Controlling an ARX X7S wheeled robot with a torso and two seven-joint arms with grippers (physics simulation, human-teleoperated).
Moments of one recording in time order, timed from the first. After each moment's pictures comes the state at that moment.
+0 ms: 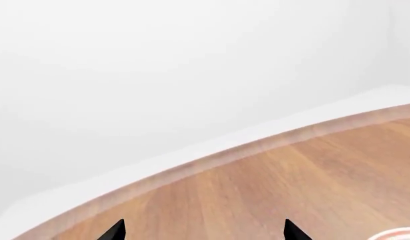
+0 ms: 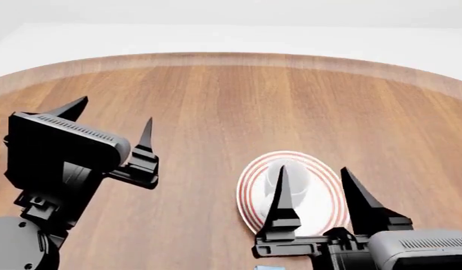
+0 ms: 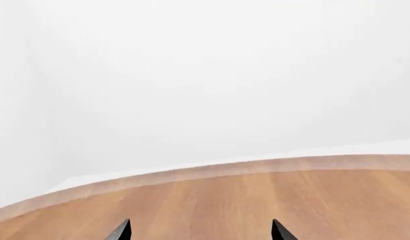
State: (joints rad) left arm -1.13 -1.17 1.20 0.70 -1.11 -0.19 -0.85; right arm 0.10 0.51 -0.54 -1.02 0.53 0.42 0.87
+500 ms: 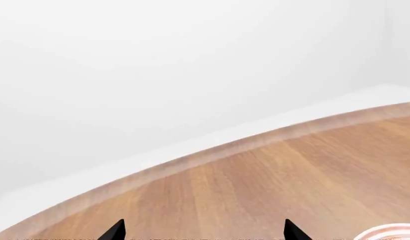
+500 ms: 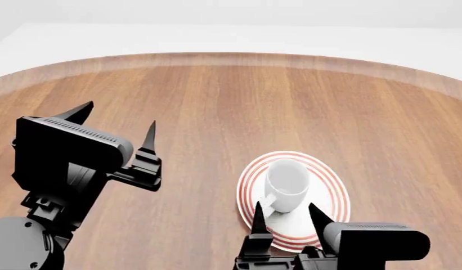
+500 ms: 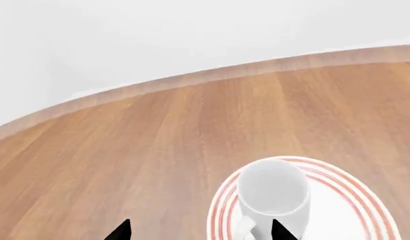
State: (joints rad) left arm -1.10 -1.16 1.21 0.68 -1.12 -0.17 -0.84; right arm 0.23 0.53 -0.59 -1.01 1.03 0.58 1.17
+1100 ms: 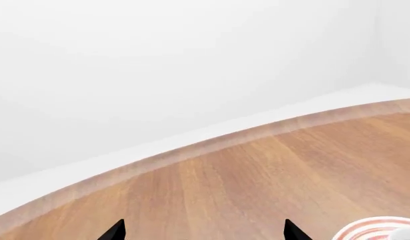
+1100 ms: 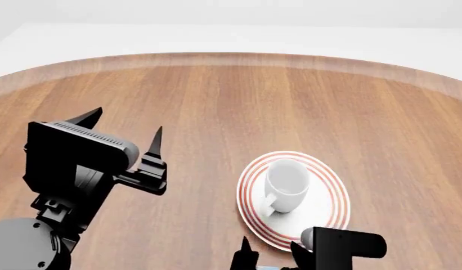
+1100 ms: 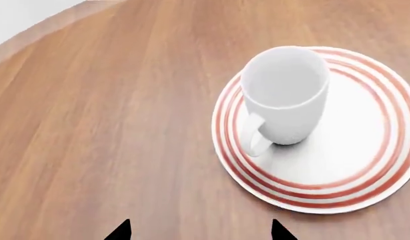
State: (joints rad) left arm -1.08 -1.14 1.21 0.66 -1.12 -0.15 -0.82; right arm 0.24 0.50 -0.60 -0.90 1.41 0.58 1.34
